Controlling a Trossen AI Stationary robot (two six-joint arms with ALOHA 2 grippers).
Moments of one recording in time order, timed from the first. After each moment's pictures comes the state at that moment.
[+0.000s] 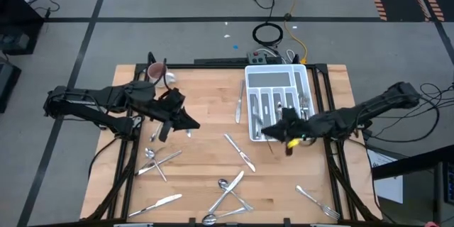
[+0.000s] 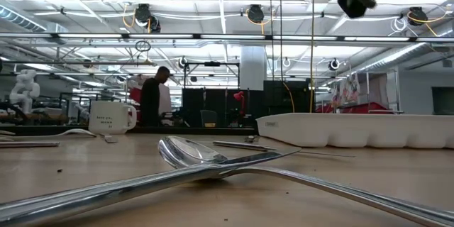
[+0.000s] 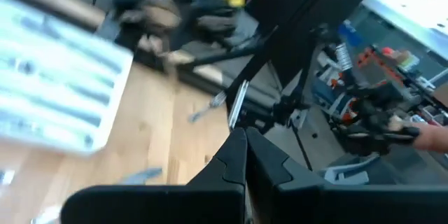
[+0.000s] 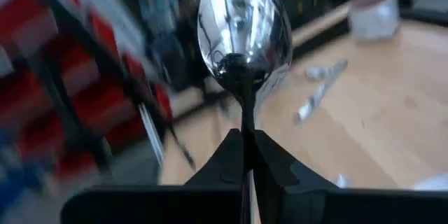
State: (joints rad) left arm -0.09 1.02 1.08 -0.29 0.23 -0.54; right arm 0.33 0.93 0.58 0.21 0.37 0.65
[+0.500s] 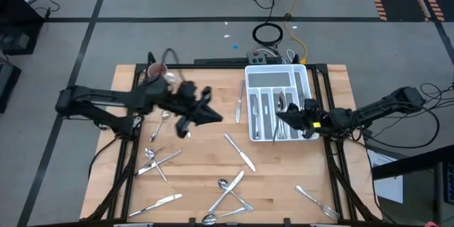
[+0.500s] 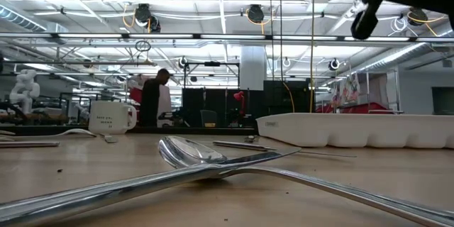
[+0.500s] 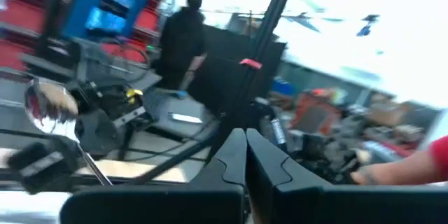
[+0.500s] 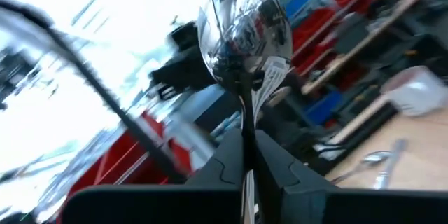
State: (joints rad) left arm 0.02 1.30 1.09 0.41 0.43 -0.44; right arm 0.25 0.81 0.16 1.05 0.33 0.71
